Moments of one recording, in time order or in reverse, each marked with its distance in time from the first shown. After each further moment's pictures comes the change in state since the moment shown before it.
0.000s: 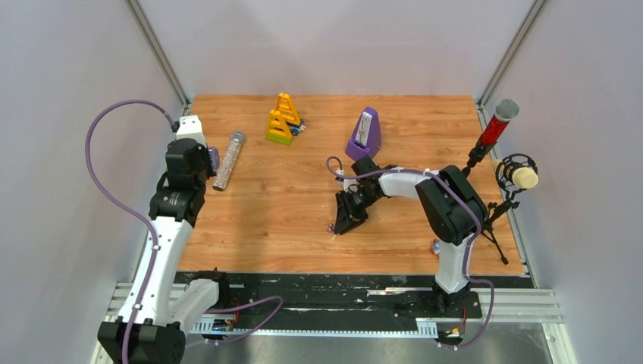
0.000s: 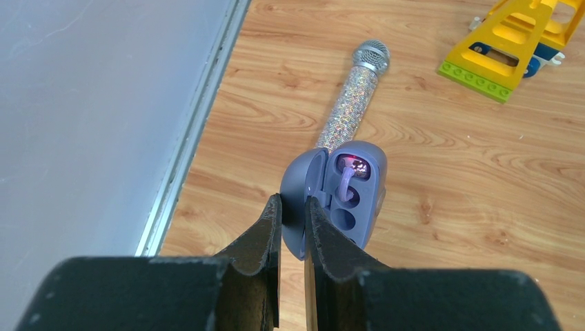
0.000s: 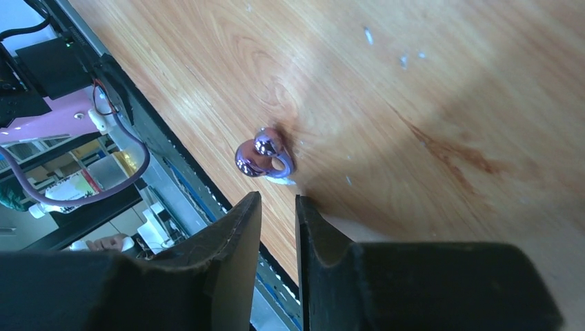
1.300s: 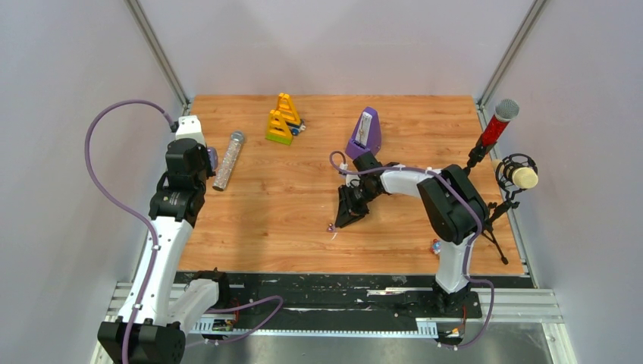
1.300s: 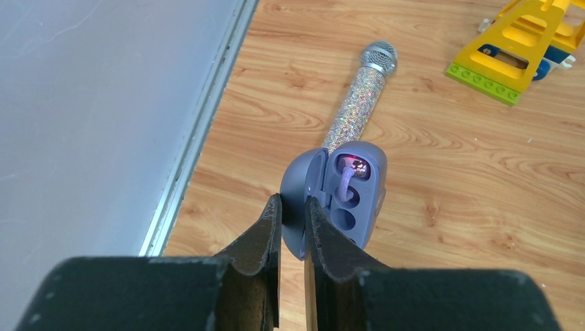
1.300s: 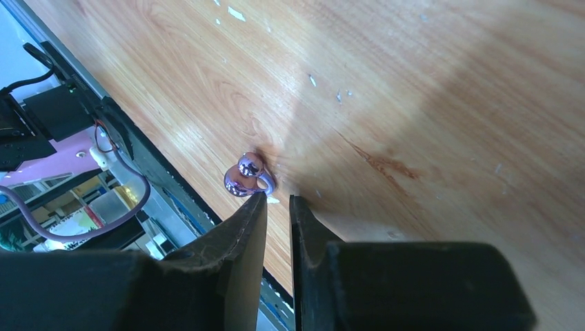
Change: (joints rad) left arm 0.000 0.002 0.000 0.000 -0.022 0.000; right arm -0.016 0.003 0.023 0.031 0.077 0.071
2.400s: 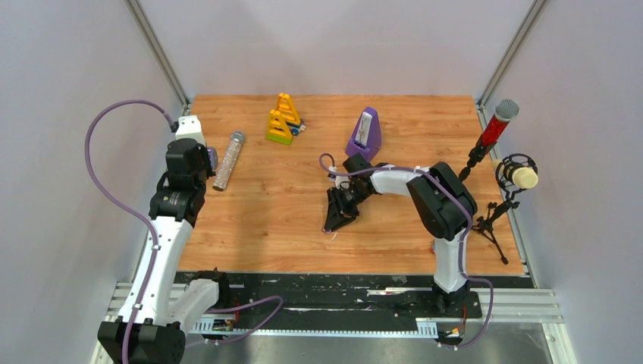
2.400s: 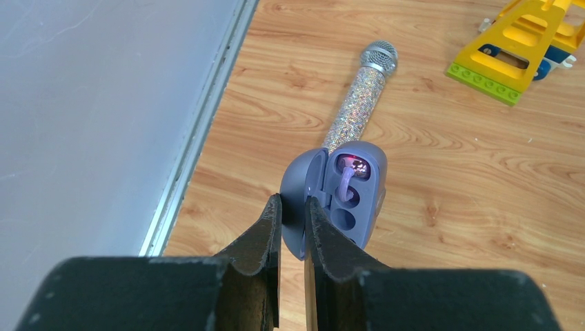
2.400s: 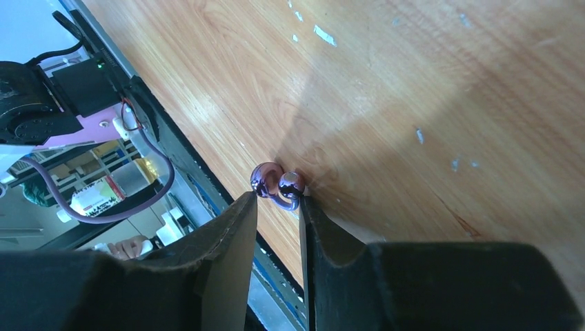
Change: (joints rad) left arm 0.000 0.000 0.000 0.000 0.000 0.000; right arm 0.060 0.070 0.065 0.005 -0.094 0.014
